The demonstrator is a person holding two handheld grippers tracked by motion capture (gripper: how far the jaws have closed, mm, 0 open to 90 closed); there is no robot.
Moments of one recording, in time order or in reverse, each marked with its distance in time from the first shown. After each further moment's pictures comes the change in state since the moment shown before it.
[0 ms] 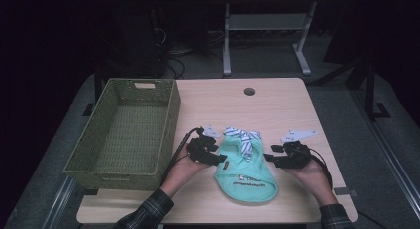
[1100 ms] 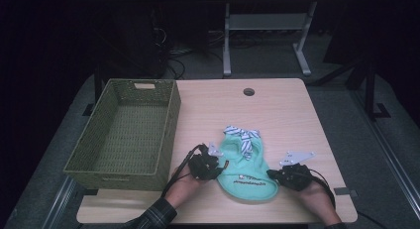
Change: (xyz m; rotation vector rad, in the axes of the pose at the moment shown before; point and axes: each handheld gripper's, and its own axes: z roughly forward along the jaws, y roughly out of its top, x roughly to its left) left arm -0.036 -0.036 0.012 0.103 0.078 0.040; right arm 0.035 -0.045 -0.005 0.068 0.050 -0.067
